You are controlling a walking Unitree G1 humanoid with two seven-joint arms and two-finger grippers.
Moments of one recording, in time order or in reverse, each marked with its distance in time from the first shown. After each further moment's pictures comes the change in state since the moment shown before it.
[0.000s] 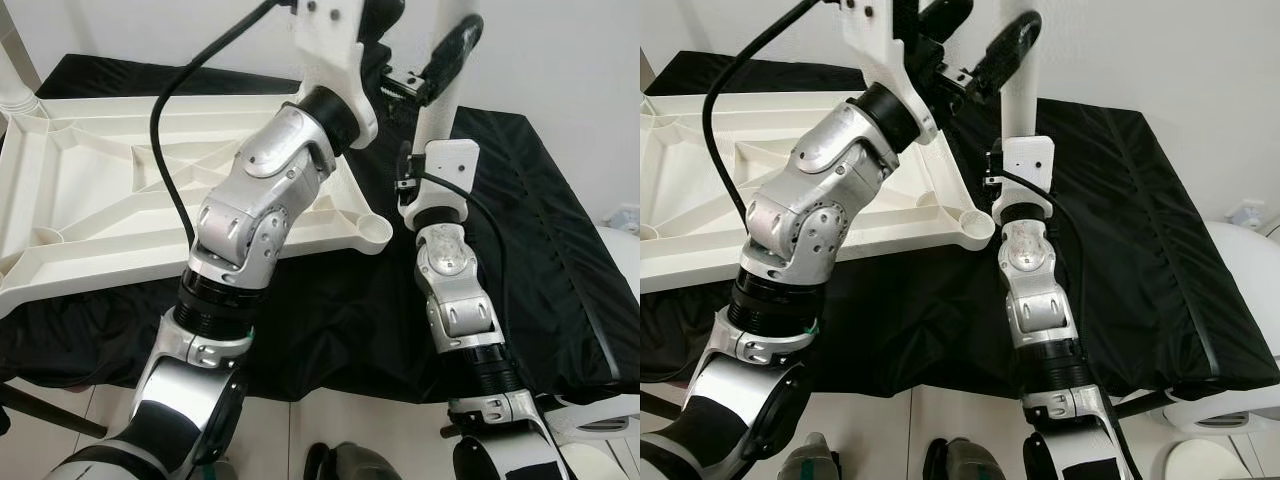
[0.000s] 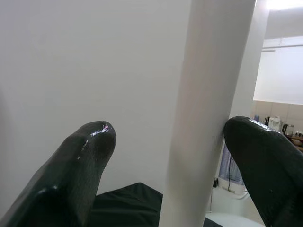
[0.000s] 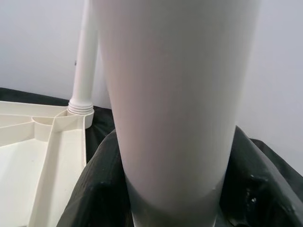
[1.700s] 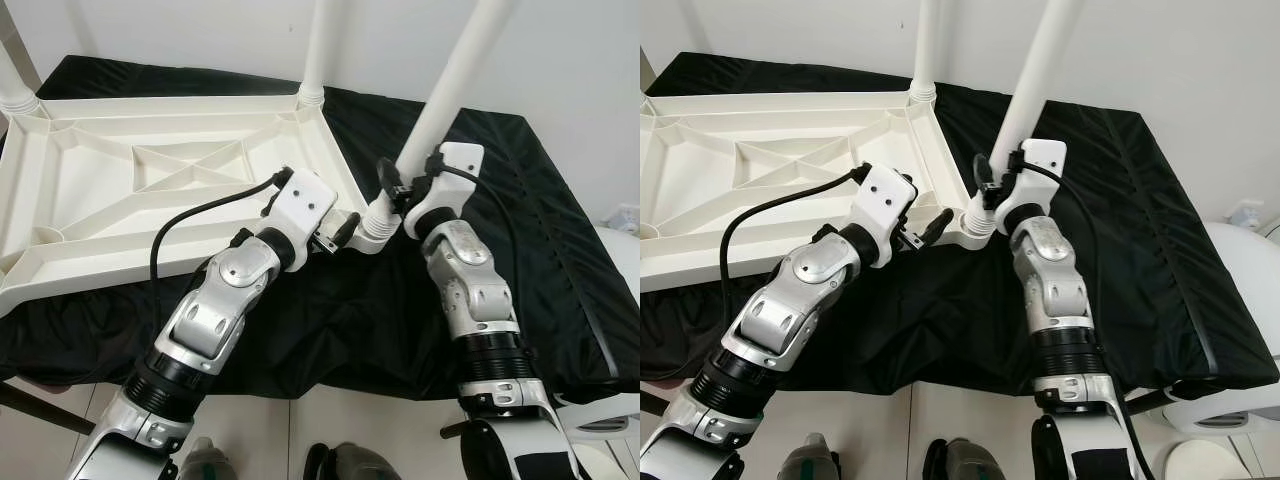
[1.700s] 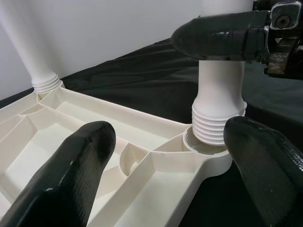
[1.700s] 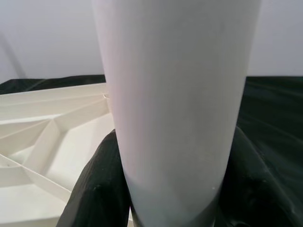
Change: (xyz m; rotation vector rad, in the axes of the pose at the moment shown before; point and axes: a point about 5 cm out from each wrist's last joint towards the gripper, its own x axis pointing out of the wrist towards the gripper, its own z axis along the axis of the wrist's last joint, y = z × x) left arm -0.097 0.021 -0.111 0.323 0.586 0.116; right arm 0.008 -0.005 -0.025 0.334 0.174 0.290
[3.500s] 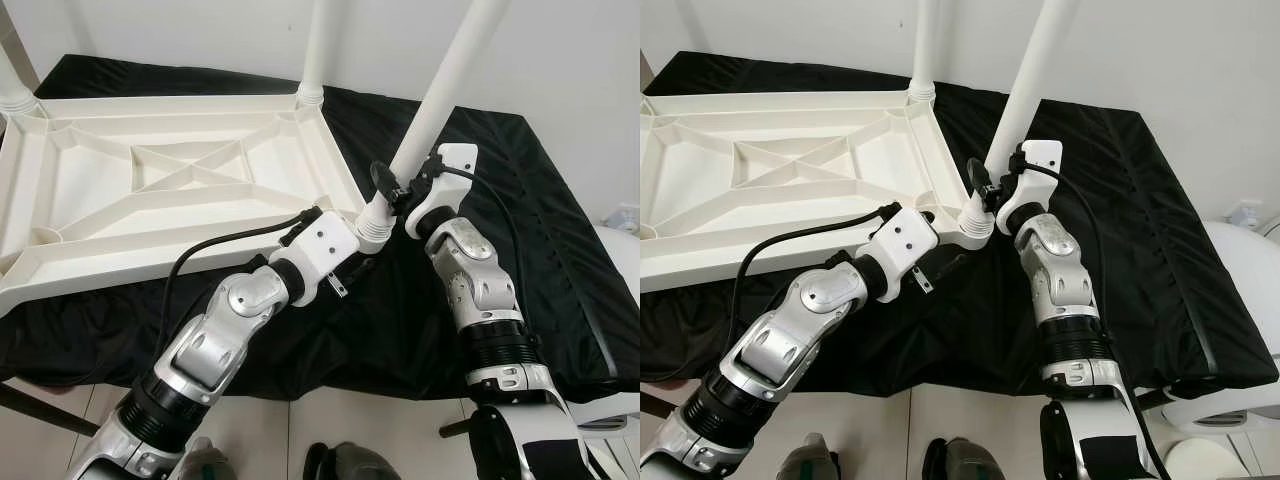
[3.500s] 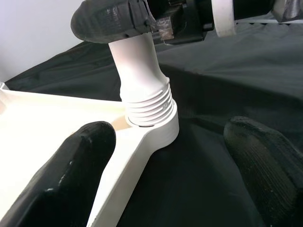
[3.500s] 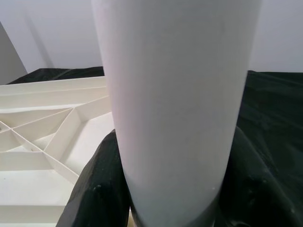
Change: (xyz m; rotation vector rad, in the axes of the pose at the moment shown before) left arm -0.014 -0.030 -0.009 0.083 0.054 -0.183; right arm 0.008 -0.001 -0.003 0.001 0.010 0.134
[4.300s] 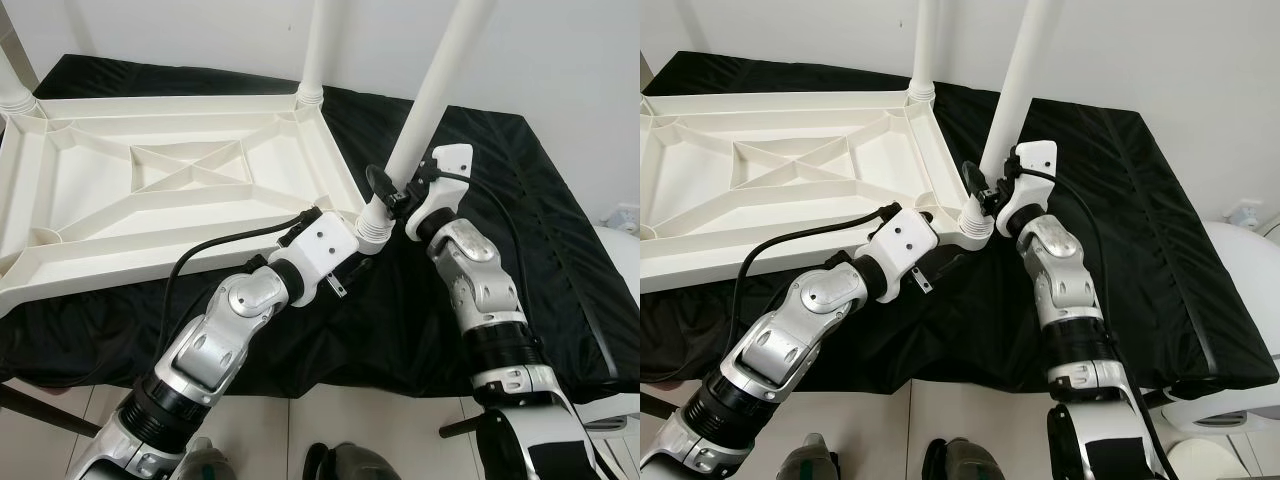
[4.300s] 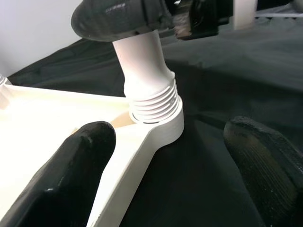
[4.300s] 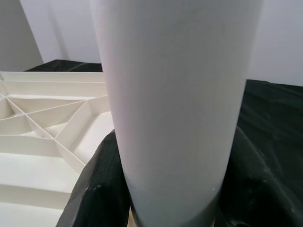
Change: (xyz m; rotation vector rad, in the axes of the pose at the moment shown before) left arm 0.000 0.000 -0.003 -0.002 0.021 0.010; right arm -0.006 0.005 -0.003 -0.073 -0.010 0.105
